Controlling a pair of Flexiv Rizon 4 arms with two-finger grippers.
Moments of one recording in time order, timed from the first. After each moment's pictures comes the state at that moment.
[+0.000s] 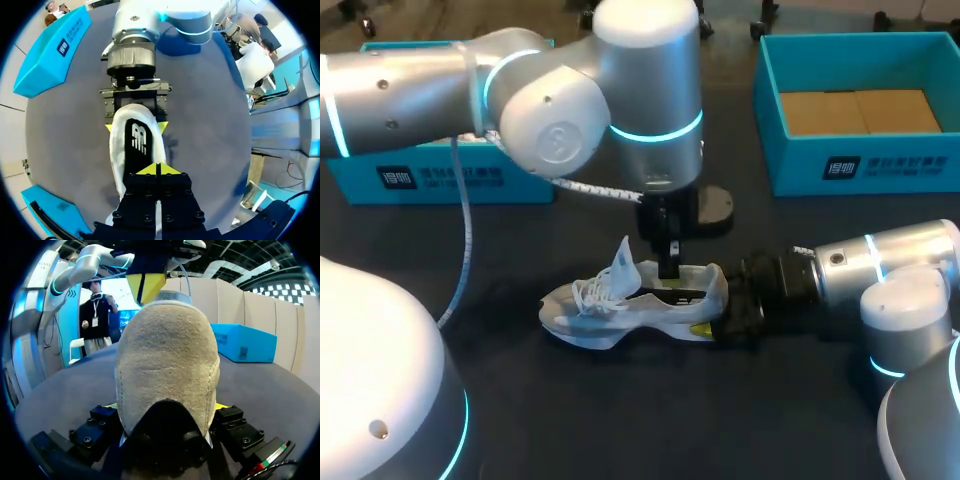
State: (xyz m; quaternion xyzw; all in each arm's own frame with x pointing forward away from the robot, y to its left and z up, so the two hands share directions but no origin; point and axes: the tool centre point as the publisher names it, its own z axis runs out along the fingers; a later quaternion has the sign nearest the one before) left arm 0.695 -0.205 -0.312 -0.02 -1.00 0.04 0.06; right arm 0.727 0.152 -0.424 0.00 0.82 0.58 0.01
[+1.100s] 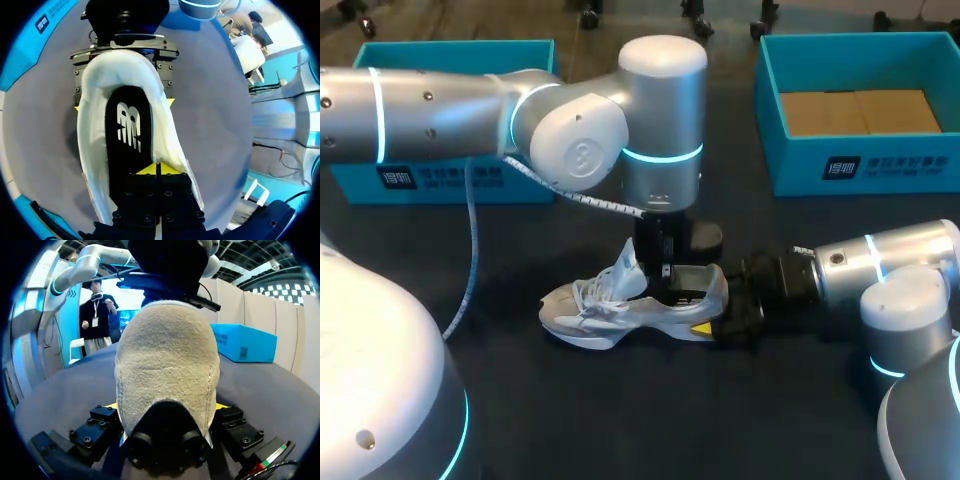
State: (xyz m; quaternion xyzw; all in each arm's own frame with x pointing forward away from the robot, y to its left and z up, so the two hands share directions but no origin) left arm 0.694 -0.186 -0.379 -0.04 -0.99 0.00 0.13; right arm 0.727 0.152 -0.424 0.00 0.82 0.58 0.01
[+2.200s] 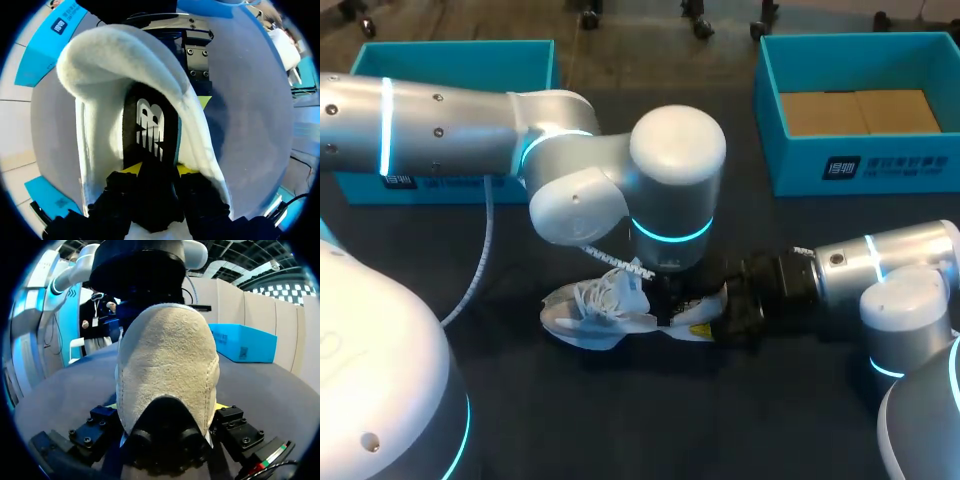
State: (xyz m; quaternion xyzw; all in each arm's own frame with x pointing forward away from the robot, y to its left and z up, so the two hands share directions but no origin) left arm 0.715 -0.189 -0.407 0.00 -1.00 -0.02 -0.06; right arm 0.728 0.152 -0.425 0.00 0.82 0.58 0.01
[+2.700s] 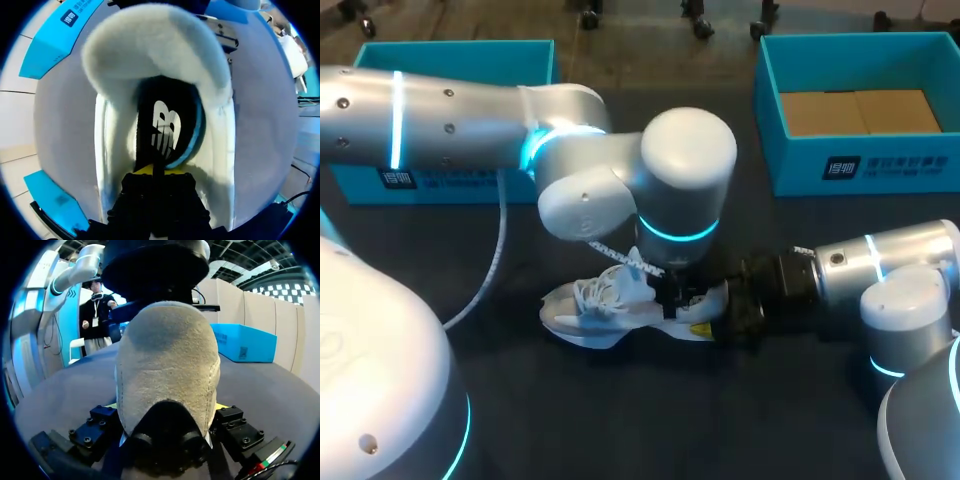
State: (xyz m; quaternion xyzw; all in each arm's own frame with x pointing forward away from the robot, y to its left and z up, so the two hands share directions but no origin) left arm 0.726 -0.195 -0.407 0.02 -1.00 -0.02 -0.05; right arm 0.728 0.151 -0.424 0.00 0.82 0.58 0.01
